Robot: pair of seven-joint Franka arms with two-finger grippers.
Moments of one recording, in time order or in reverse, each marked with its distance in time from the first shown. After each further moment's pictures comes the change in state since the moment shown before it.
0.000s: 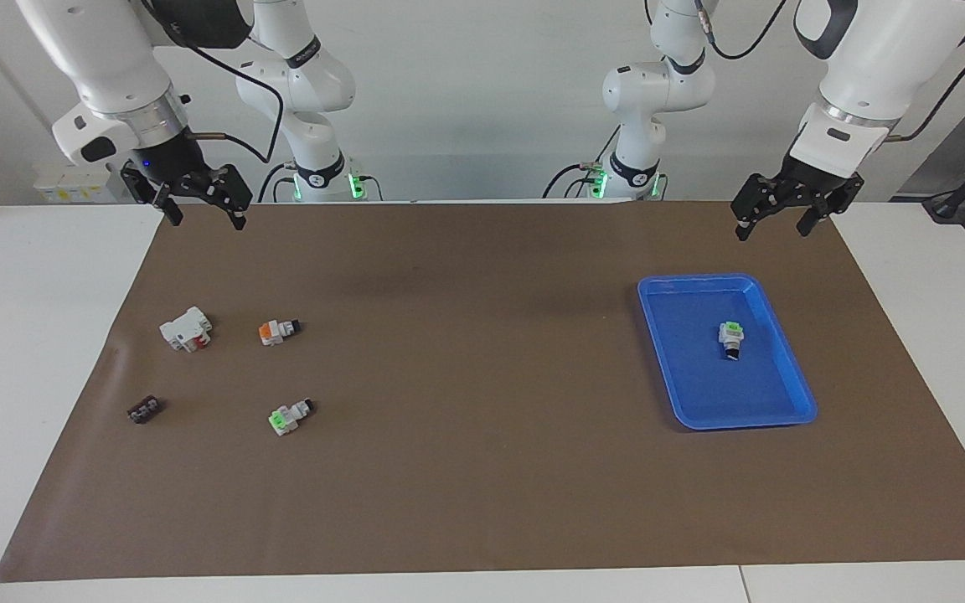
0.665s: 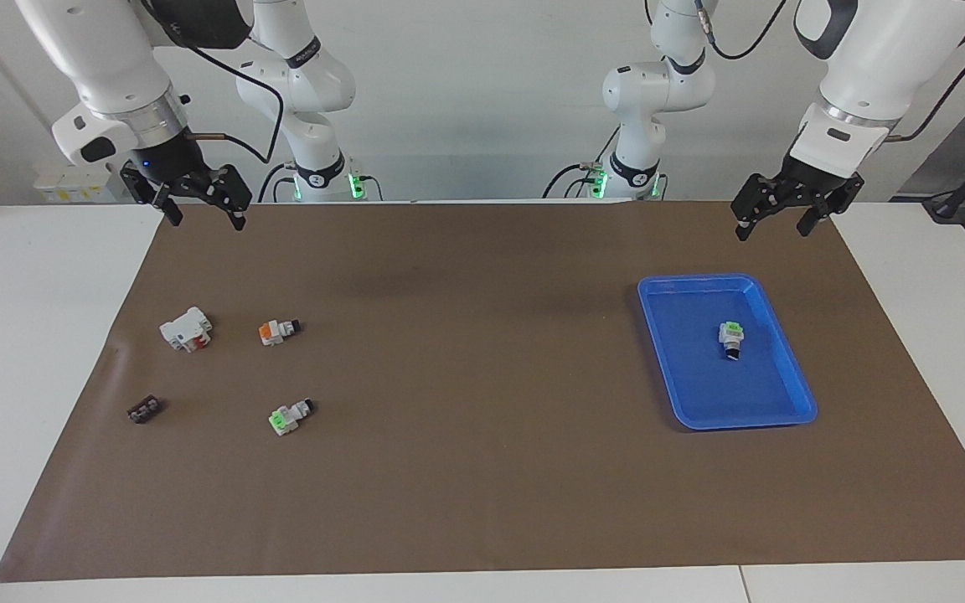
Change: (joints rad) left arm 0.000 0.000 0.000 0.000 0.000 0.000 0.000; right arm -0.023 -0.014 -0.002 -0.082 0.000 0.143 0.000
